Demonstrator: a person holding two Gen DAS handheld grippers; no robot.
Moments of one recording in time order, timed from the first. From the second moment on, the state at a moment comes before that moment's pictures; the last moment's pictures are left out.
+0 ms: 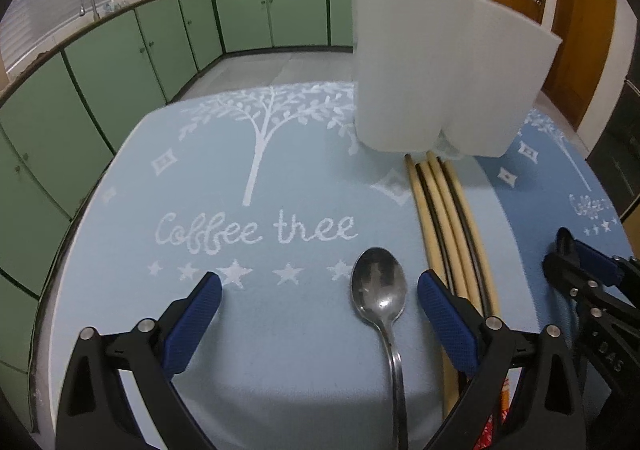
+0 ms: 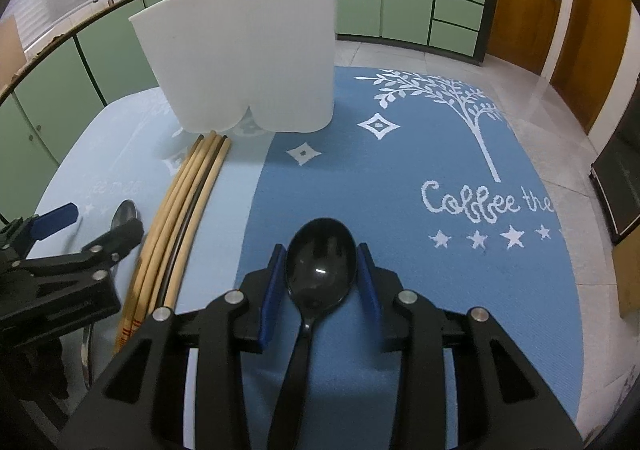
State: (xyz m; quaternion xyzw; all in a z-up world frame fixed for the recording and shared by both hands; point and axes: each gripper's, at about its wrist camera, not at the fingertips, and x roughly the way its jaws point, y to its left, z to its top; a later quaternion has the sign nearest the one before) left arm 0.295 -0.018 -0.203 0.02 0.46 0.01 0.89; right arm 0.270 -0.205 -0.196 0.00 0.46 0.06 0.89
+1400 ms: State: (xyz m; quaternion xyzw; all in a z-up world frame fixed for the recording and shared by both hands) left arm 0.210 -0.007 -0.097 -0.05 0.23 -0.12 0.96; right arm 0.249 -0.220 -0.088 0.03 0.27 0.11 0.96
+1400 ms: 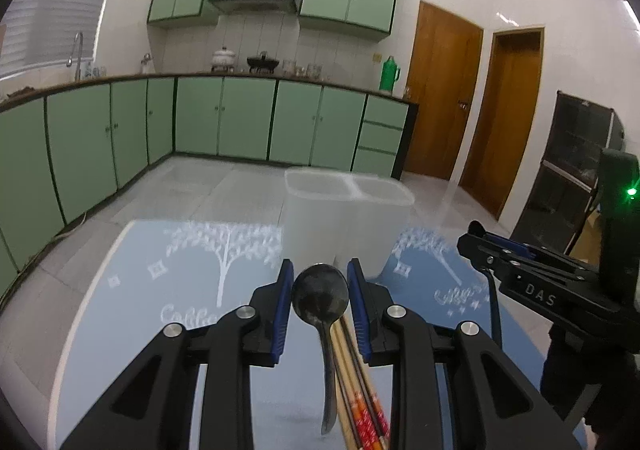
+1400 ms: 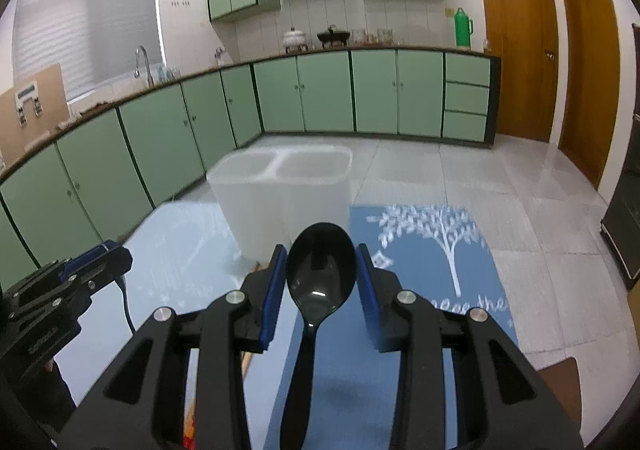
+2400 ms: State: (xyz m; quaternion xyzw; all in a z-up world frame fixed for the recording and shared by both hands) left arm 0.397 -0.016 -0.038 -0.07 0.15 -0.12 0.98; right arm 0.448 -0.222 -0.060 0.06 0.18 0.07 0.98
